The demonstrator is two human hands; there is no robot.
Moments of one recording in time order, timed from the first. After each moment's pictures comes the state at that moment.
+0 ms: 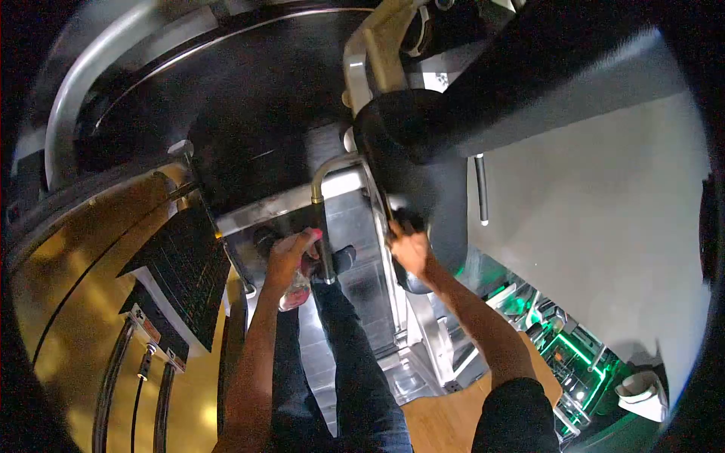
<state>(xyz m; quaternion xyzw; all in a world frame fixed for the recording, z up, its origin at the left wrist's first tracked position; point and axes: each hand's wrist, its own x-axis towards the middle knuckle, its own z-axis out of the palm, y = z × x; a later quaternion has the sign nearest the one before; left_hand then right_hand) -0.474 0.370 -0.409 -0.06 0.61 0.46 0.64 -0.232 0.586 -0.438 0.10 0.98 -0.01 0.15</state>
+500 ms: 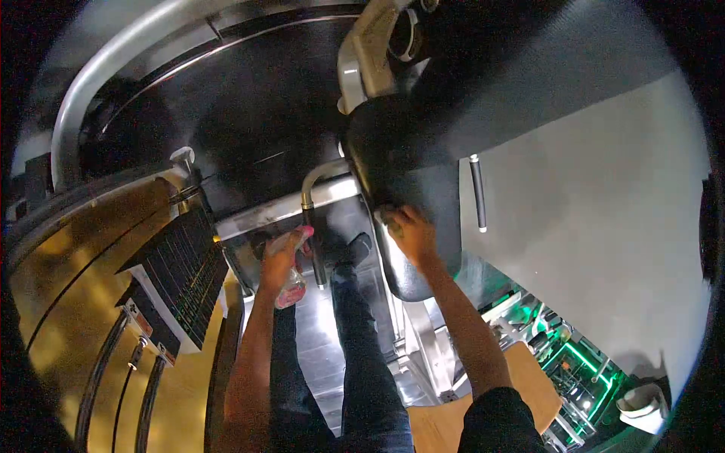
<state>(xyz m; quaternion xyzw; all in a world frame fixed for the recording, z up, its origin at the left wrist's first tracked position) -0.459 0.389 -0.410 -0.02 0.66 0.47 0.59 -0.250 0.629 -0.422 0.27 0.95 -0.16 0.04</state>
